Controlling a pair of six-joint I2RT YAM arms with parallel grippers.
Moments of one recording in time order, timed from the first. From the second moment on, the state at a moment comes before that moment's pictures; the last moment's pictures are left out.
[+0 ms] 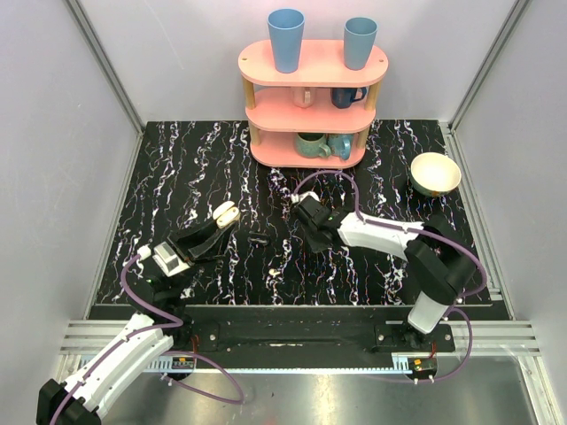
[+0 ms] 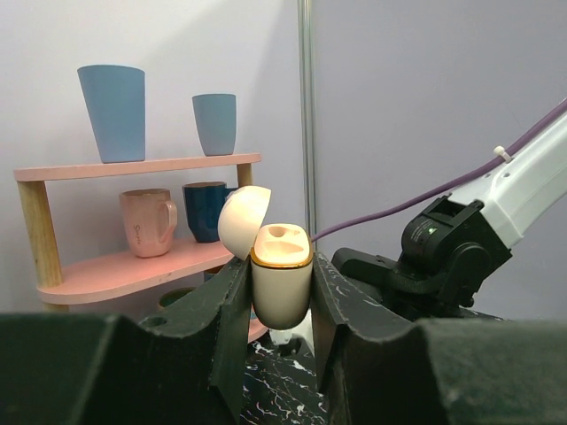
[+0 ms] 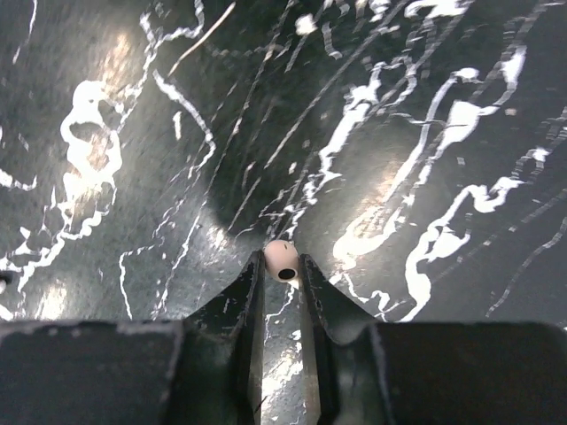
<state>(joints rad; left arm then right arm) -0.56 0.37 0.10 0.96 0.24 -0.13 0.83 1.72 1.06 -0.47 0.20 0.28</state>
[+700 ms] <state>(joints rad) -0.56 0.36 0.10 0.95 0.23 -0.13 1.00 2.01 1.22 -0.70 0.94 0.75</state>
